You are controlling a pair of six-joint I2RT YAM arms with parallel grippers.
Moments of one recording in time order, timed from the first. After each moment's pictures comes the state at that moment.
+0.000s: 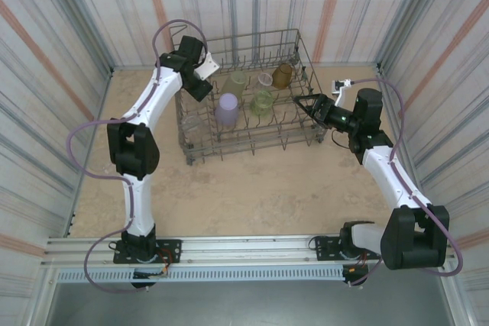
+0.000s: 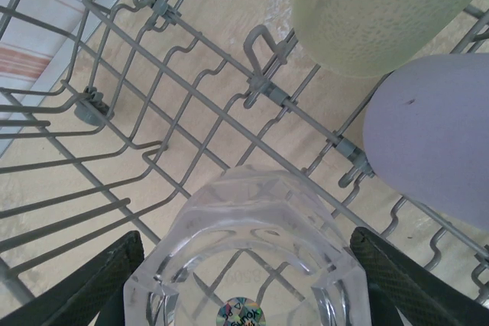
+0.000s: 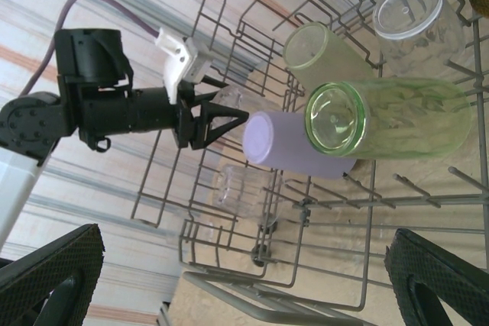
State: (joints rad) left arm -0.30 2.10 2.06 -1.00 -0.11 0.52; right arm 0.06 1.20 0.84 0.08 -0.83 0.78
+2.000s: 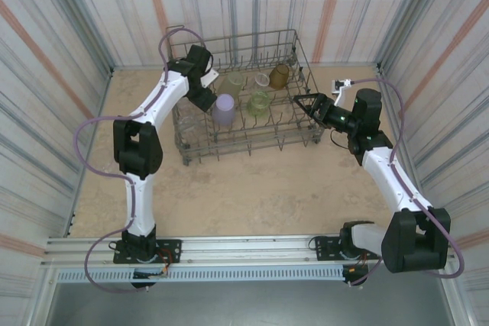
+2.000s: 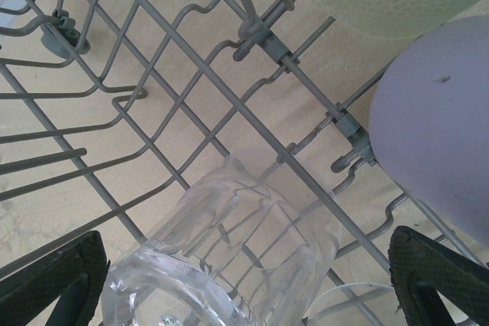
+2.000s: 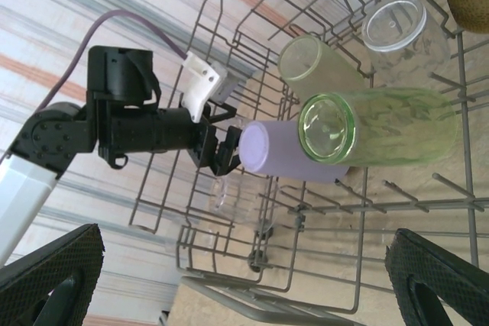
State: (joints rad) left arm -0.34 2.11 2.01 -1.03 -0.24 0.35; right arm 0.07 1.18 0.84 0.08 -0.78 0.80
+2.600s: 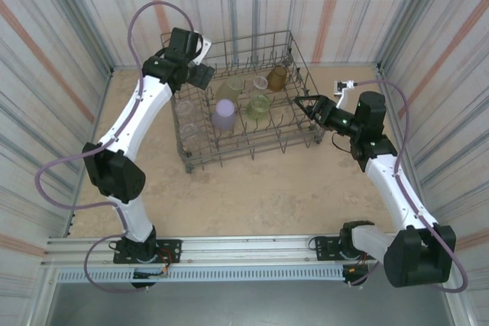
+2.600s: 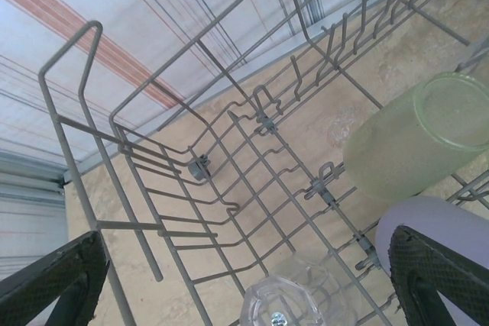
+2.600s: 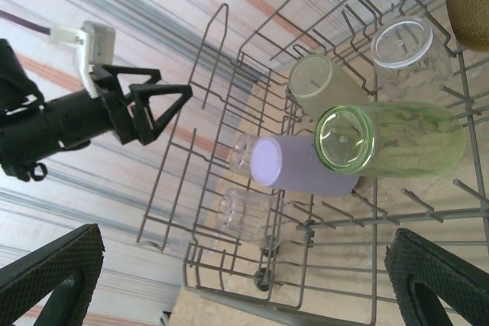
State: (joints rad) left arm -0.39 1.82 1.94 -0.84 -0.30 0.26; right arm 0.10 1.08 0.84 0.01 -0.75 0.80
